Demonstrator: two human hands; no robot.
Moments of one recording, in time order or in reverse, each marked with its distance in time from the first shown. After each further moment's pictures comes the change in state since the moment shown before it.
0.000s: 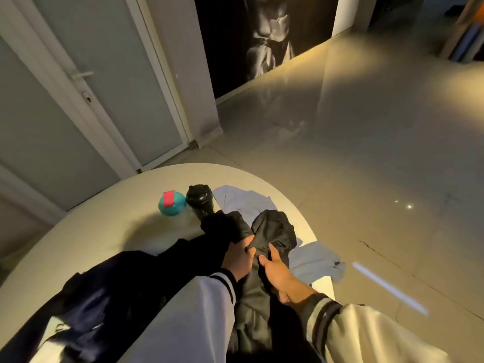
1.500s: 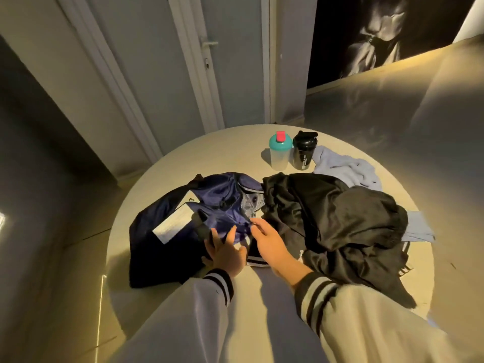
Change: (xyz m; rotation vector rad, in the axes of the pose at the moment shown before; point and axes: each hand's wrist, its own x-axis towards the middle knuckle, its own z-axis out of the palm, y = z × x) left_hand -0.283 -0.227 -0.052 0.025 0.392 -0.535; right_hand -0.143 0.116 0.246 -0.299 -0.331 -0.383
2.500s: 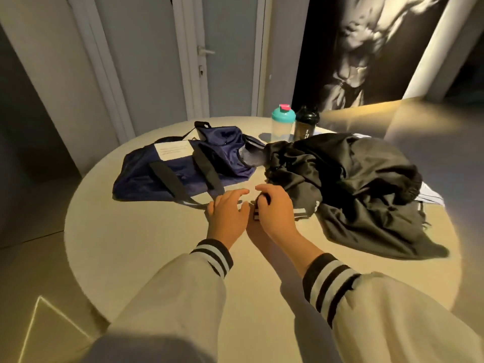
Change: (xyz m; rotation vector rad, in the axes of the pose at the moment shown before) left_hand 0.052 -0.087 0.078 -0.261 0.381 0.568; right_hand 0.000 0.100 0.065 -0.447 0.495 -0.497
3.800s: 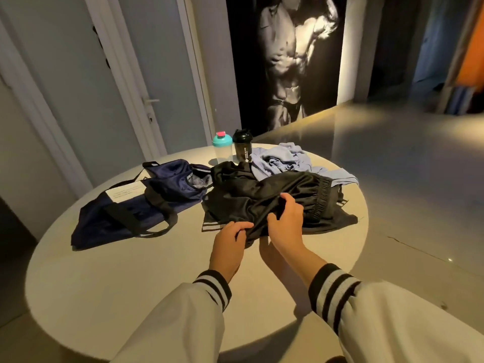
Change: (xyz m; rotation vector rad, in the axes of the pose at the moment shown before) left_hand -0.096 0.092 0.039 -0.369 -0.239 0.151; right_hand -0.070 0.063 -0.126 0.116 0.282 0.312
